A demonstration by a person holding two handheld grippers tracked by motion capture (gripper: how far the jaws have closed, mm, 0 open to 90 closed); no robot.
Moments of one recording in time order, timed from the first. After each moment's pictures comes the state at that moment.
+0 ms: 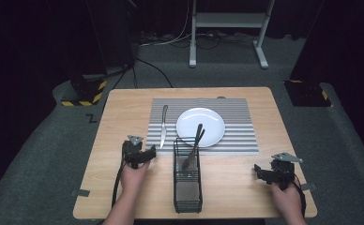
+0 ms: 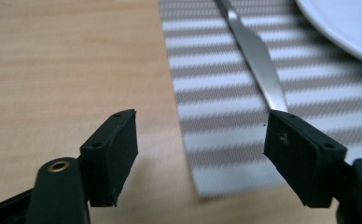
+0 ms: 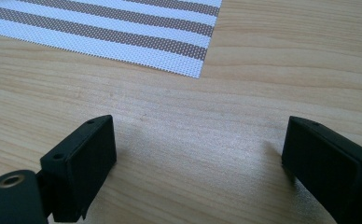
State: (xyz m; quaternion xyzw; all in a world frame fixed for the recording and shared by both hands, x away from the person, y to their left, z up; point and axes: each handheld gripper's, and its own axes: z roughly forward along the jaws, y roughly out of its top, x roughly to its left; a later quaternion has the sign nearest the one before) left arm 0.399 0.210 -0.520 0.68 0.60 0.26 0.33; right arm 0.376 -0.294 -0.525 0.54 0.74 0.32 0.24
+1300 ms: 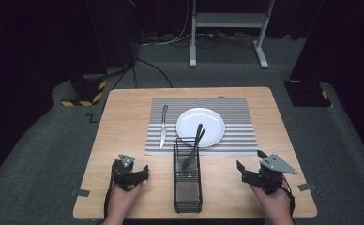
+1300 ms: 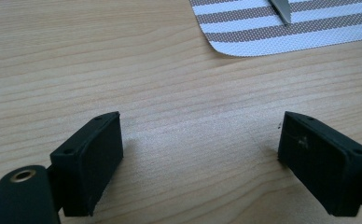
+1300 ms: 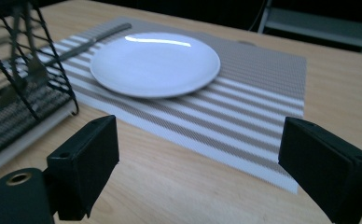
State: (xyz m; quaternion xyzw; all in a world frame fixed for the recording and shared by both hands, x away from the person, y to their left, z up) left arm 0.341 0.228 -0.529 0.70 0.59 0.25 0.31; right arm 0.333 -0.226 -0.462 0.42 0.72 0.47 0.30
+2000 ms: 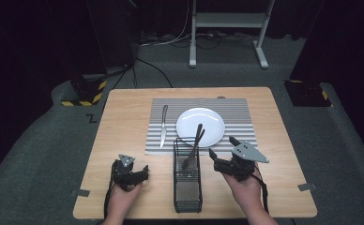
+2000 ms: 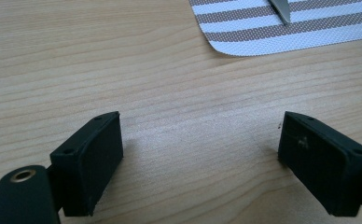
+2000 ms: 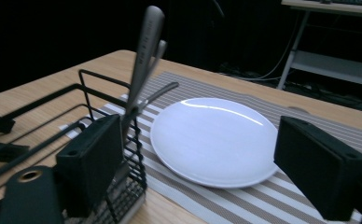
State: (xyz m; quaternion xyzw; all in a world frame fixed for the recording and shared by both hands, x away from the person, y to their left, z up) left arm 0.341 0.228 -0.529 0.70 0.59 0.25 0.31; right arm 0.348 -0.142 -0.428 0.37 0.71 0.52 0.29
